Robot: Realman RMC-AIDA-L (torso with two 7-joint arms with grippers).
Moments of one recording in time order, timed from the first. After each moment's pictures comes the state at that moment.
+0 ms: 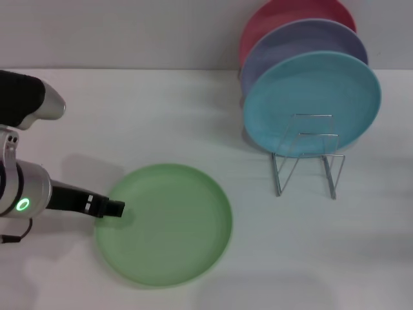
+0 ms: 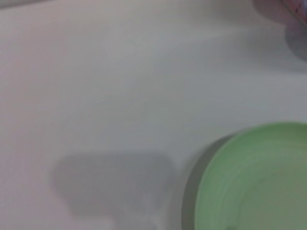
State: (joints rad) left arm -0.24 -2.06 -1.51 -1.64 2.67 -1.28 0.18; right arm 0.36 2.08 1.56 0.10 -2.56 -1.47 0.20
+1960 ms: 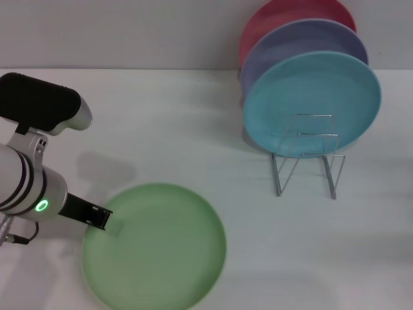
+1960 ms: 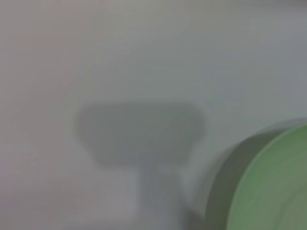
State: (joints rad) left arm -0.37 -2.06 -1.46 -1.51 2.77 -1.36 0.09; right arm 0.36 2.07 1.55 0.09 -2.57 -1.47 0.20
